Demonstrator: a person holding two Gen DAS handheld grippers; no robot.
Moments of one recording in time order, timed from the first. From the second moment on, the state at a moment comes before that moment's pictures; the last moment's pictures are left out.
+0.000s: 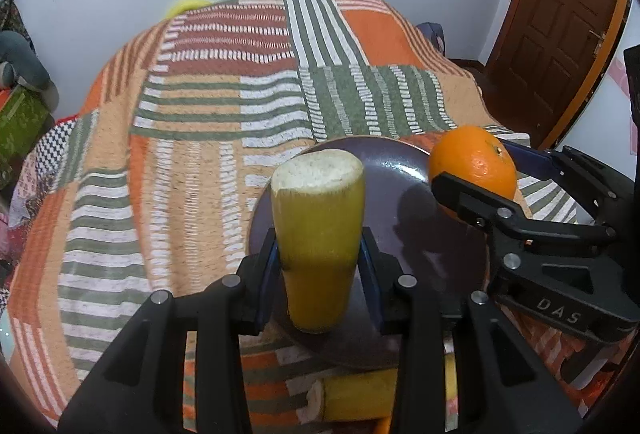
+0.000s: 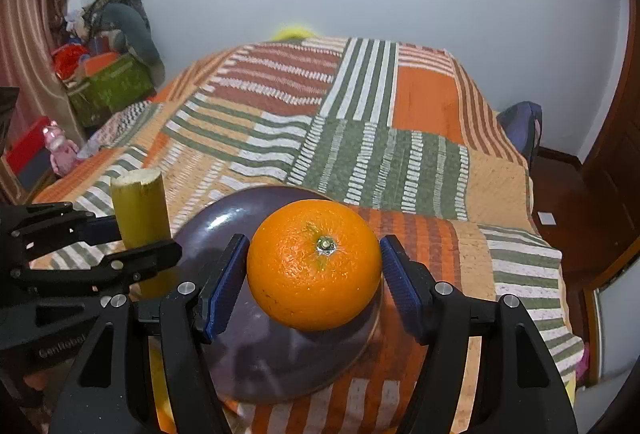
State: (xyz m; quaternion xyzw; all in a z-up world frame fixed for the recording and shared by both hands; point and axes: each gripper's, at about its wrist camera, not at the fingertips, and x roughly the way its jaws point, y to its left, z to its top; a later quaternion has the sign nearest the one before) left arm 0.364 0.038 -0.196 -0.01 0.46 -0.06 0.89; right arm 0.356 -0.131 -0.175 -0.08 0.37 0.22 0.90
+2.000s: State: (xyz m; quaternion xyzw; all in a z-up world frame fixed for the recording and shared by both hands) left arm 0.242 0.064 -0.171 -0.01 0.47 -0.03 0.88; right arm 0.269 -0.153 -0.151 -0.09 0.37 0.26 0.89
